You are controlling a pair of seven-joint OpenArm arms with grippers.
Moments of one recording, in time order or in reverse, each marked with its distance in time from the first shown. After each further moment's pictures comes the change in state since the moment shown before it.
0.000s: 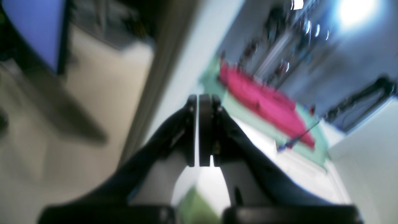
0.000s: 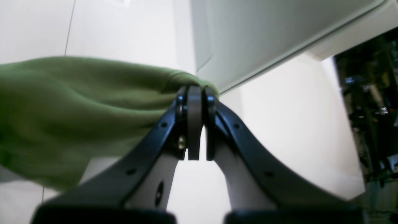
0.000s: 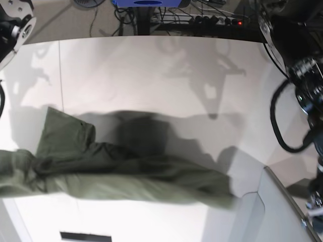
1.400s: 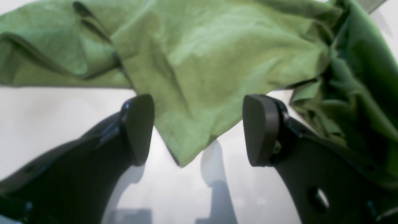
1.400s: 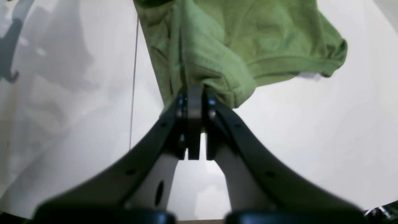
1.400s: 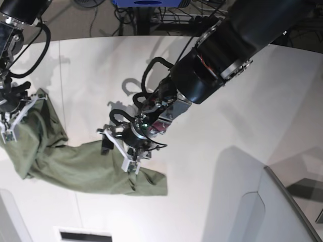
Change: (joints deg) left arm -14.9 25.5 71.5 -82.2 -8.6 -14.9 -38.9; right arm -21.0 -12.1 -0.2 -13.6 0.1 -0.3 9.0
